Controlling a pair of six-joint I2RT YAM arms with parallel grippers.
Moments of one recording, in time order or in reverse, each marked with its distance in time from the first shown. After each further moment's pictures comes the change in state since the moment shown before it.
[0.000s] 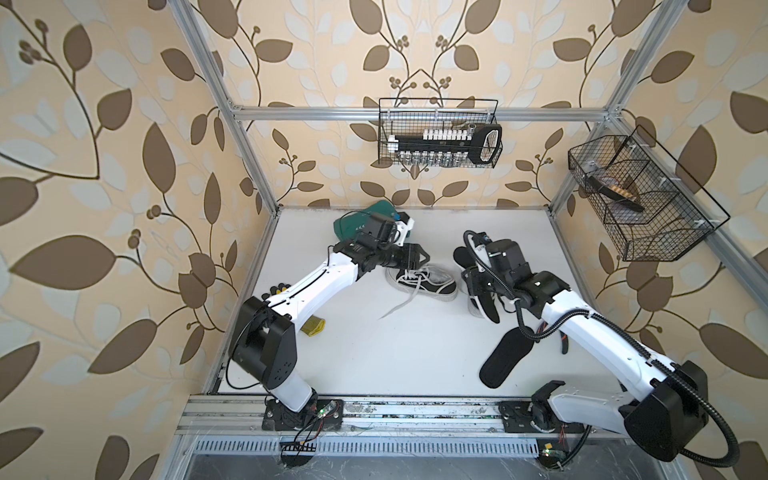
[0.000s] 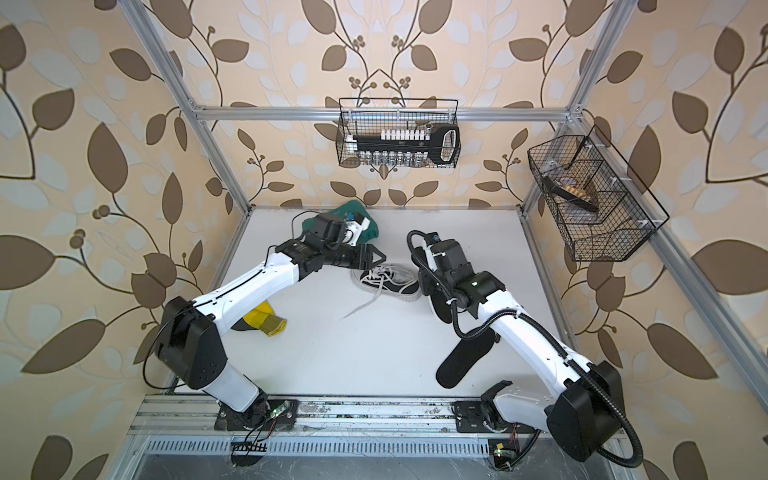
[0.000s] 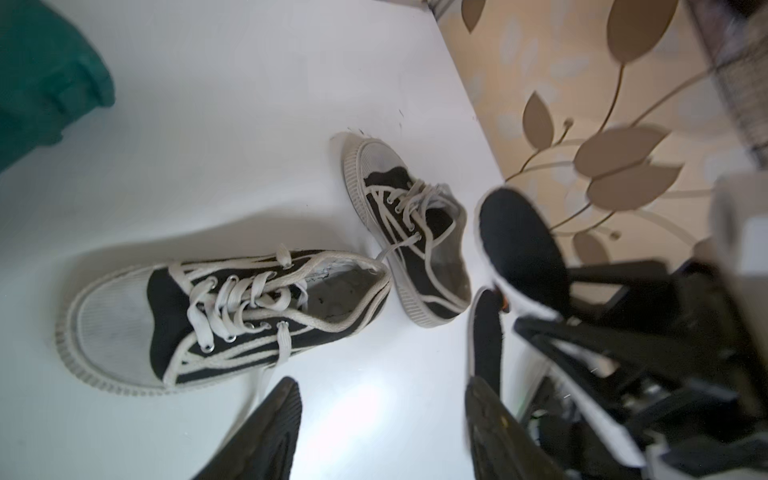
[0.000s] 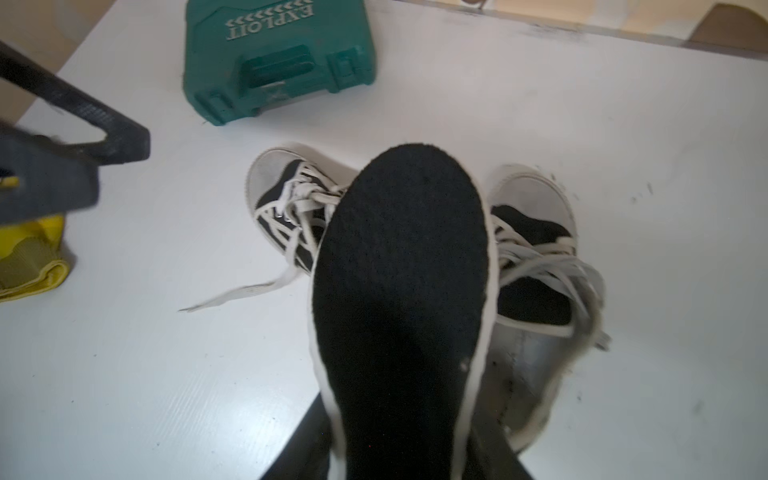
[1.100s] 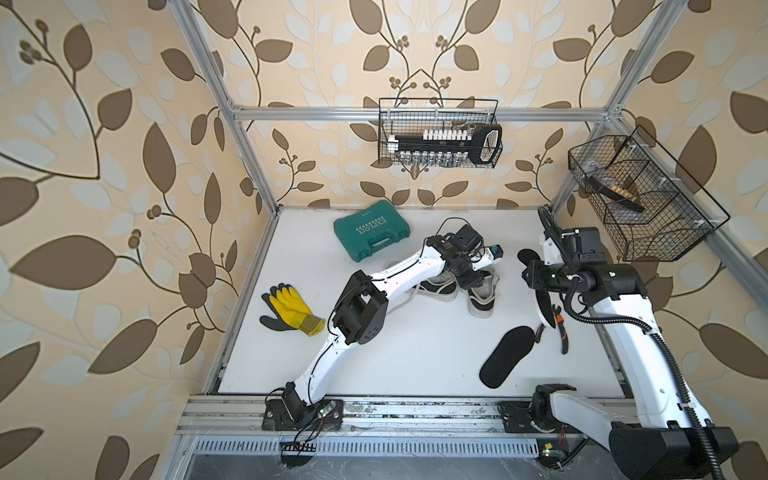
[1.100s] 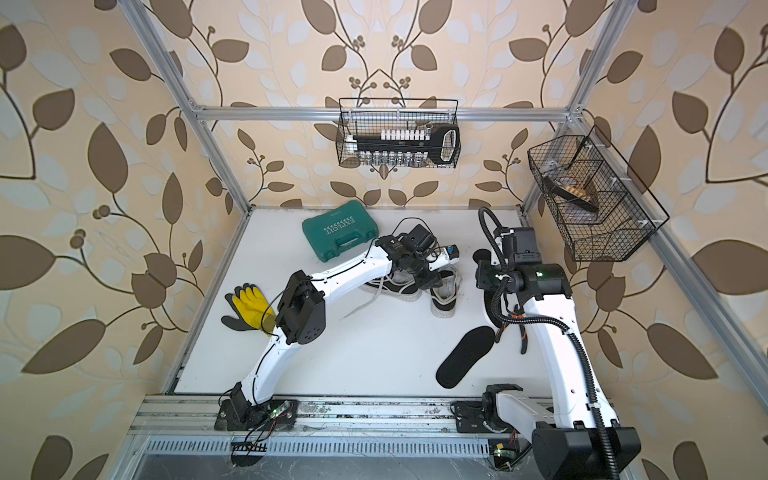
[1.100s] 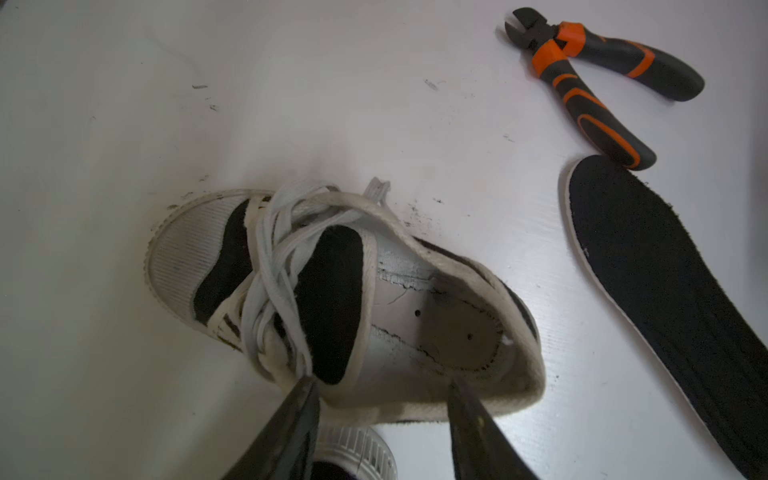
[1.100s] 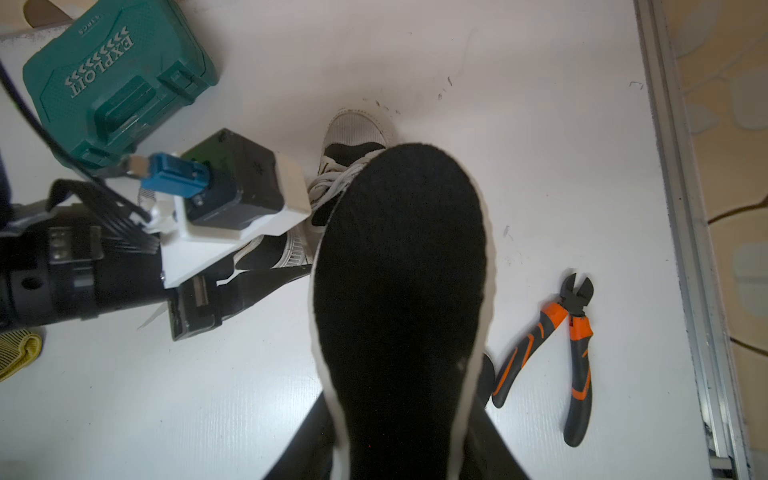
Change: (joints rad) left arm -0.263 0.692 0.769 -0.272 -0.128 0.663; right arm -0.431 -0.095 0.220 -0.463 -0.145 -0.045
